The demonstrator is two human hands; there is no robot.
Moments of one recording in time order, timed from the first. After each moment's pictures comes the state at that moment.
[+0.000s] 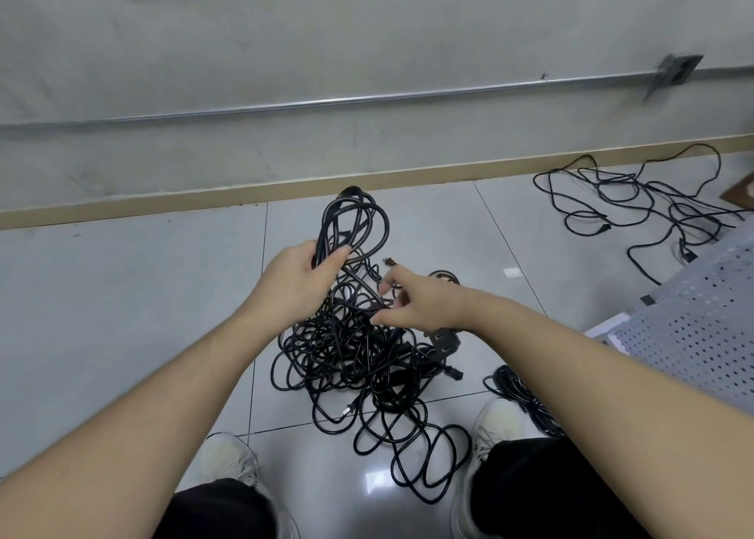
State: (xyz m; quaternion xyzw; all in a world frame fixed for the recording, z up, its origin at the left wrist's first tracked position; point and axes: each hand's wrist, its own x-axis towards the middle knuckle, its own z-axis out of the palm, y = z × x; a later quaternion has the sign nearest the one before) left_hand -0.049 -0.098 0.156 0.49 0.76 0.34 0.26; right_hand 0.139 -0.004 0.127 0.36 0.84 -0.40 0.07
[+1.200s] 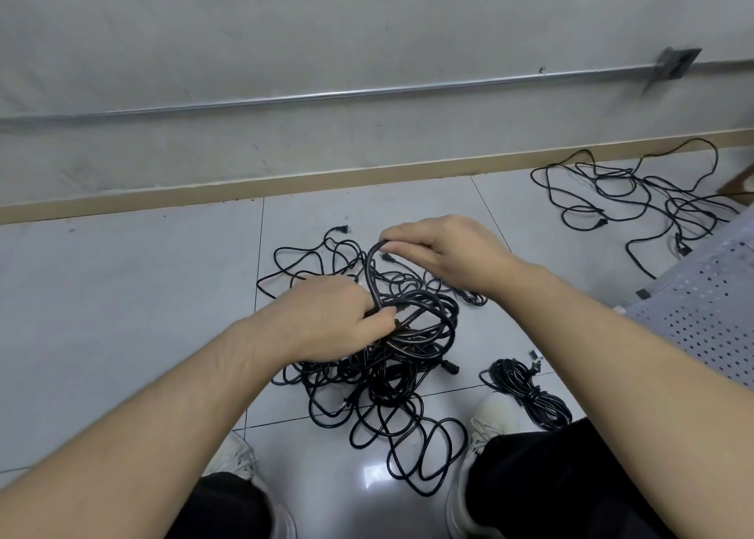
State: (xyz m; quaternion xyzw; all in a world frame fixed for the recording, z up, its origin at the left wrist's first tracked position) left_hand -0.012 -0.111 0.170 0.75 0.64 0.01 0.16; right_hand 0.159 0.021 0.157 0.29 0.93 -0.19 -0.15
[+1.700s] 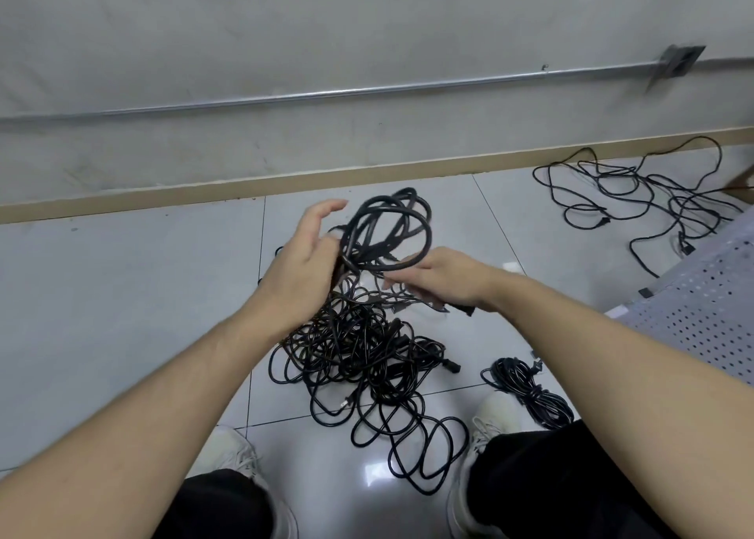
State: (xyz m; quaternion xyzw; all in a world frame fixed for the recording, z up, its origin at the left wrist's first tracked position) left_hand -0.039 -0.103 0.155 0.52 0.66 0.45 0.30; right_hand 0.159 0.005 0.149 0.36 0.77 -0.52 -0.04
